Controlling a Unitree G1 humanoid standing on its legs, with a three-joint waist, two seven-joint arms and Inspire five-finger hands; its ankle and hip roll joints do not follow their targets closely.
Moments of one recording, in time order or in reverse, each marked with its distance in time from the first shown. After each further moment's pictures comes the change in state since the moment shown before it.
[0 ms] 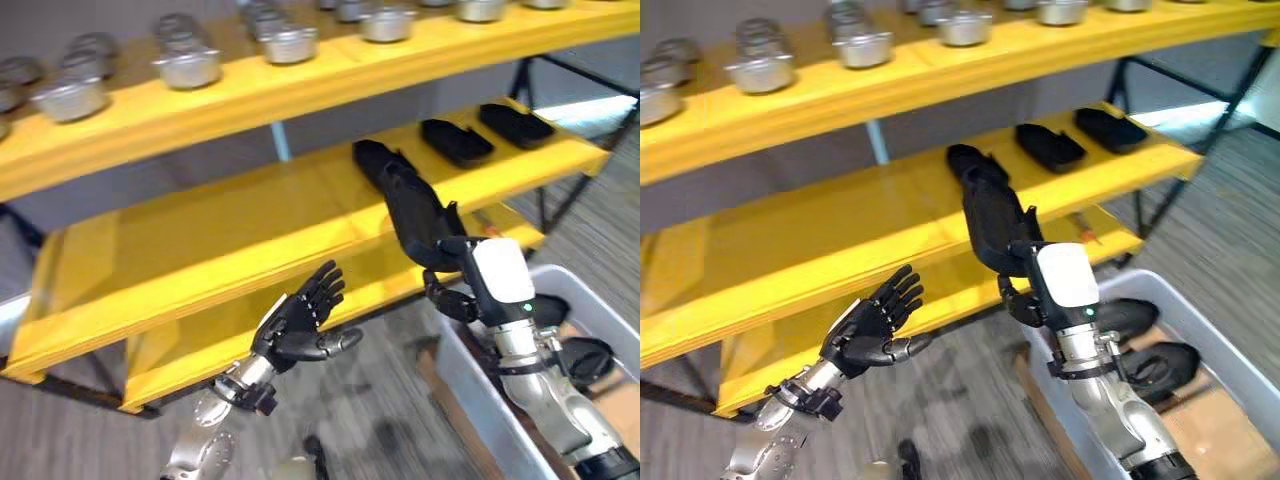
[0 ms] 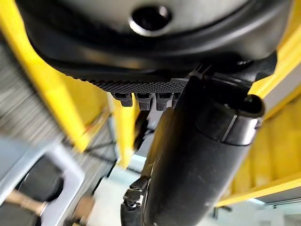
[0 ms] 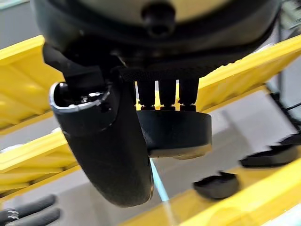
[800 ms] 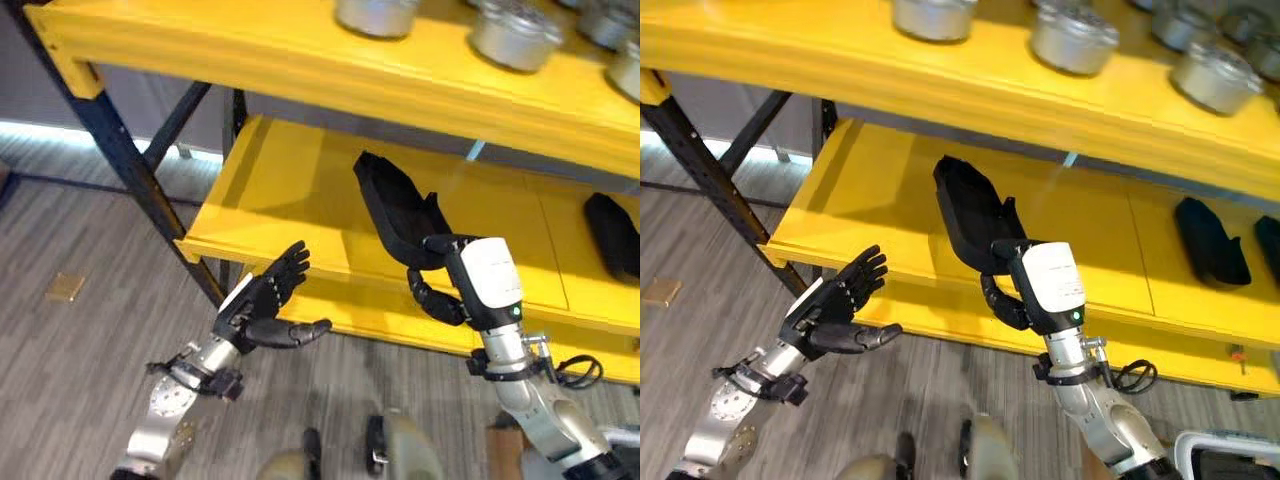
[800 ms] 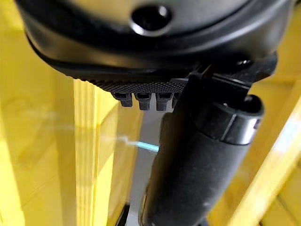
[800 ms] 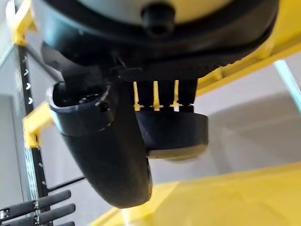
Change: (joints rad) left arm -0.001 0.093 0.092 0.002 0.120 -0.034 0.054; right arm -0.032 0.044 0.086 -0.049 -0.041 0.022 0.010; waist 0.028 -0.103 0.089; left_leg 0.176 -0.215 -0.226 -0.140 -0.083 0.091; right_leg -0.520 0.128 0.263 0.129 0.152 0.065
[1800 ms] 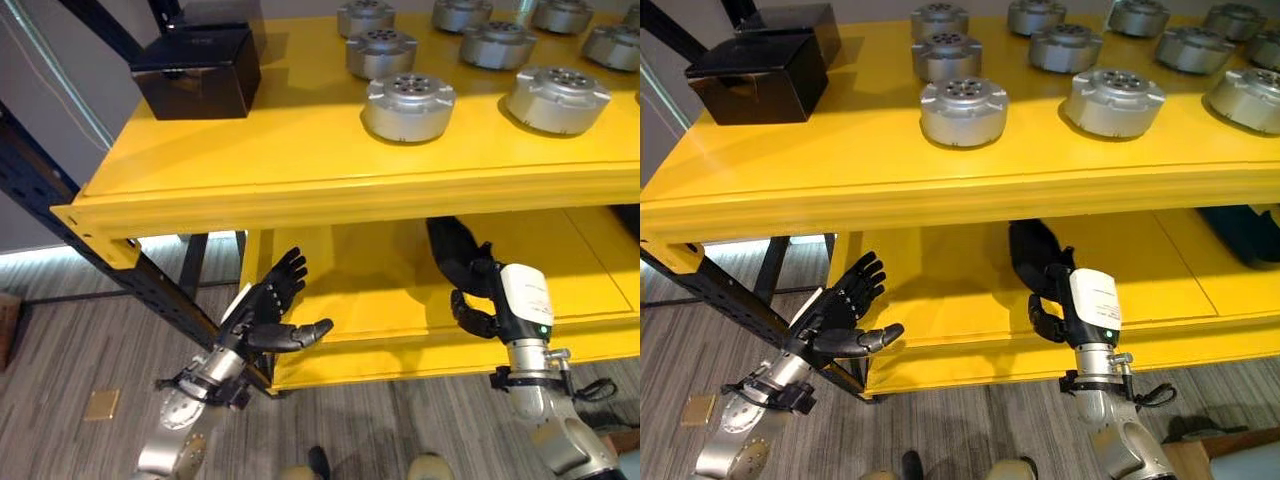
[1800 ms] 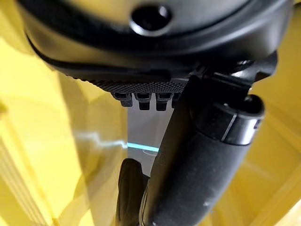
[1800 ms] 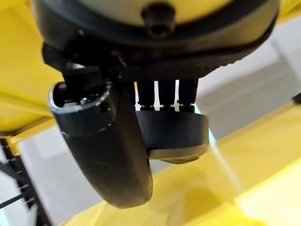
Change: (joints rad) left arm 0.073 0.000 0.043 -0.024 -0.015 -0.006 0.020; right arm 0.066 0.044 -0.047 0.131 0.097 0.162 0.050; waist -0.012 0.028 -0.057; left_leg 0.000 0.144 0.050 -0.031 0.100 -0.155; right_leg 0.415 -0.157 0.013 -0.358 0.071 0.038
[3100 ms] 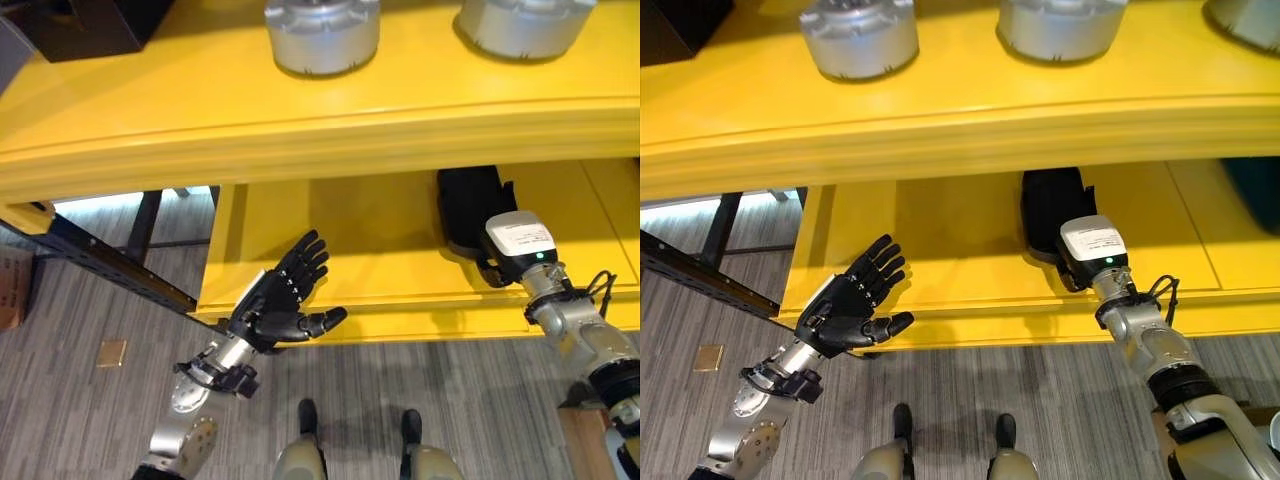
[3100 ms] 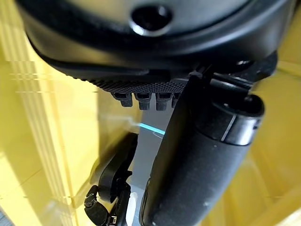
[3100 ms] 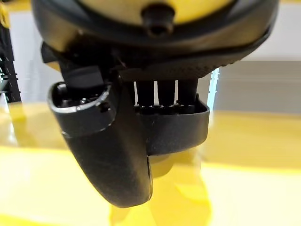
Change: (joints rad) left arm -0.099 -0.048 -0.060 -0.001 -0.150 0.013 -0.099; right arm -0.547 -0.255 0.194 0.560 -0.208 -0.060 0.184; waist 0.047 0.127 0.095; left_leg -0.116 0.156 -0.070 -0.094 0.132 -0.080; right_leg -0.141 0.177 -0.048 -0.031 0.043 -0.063
